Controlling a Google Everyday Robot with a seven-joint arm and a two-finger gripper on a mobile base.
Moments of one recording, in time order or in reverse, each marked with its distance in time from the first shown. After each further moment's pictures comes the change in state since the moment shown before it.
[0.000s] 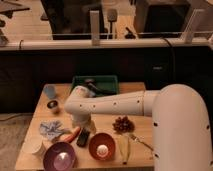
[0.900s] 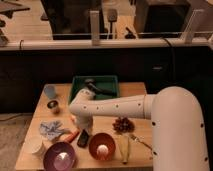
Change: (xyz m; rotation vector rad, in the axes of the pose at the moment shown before) arm 0.002 0.004 0.031 0.017 -0.040 -0.041
